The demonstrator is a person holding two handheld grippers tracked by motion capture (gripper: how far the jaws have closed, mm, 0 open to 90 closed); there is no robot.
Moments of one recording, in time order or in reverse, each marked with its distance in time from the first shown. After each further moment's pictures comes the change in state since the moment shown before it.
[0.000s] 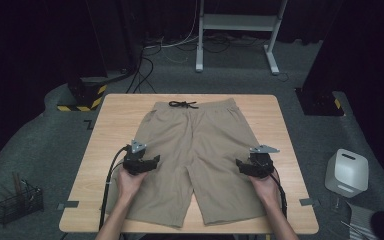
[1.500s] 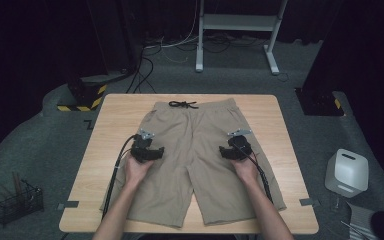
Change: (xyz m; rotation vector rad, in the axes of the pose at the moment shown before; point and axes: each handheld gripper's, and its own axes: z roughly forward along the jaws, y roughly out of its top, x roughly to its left) left arm 0.010 0.022 0.049 0.090 0.048 0.017; right arm 0.023 0.051 0.069 0.075 0.003 -0.052
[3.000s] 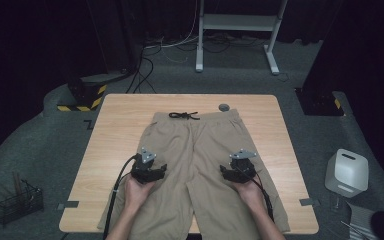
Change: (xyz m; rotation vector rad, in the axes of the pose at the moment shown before) left arm -0.043 -0.047 -0.045 -0.043 -0.035 0.039; right arm 0.034 -0.055 -0.047 -0.032 0.033 -0.041
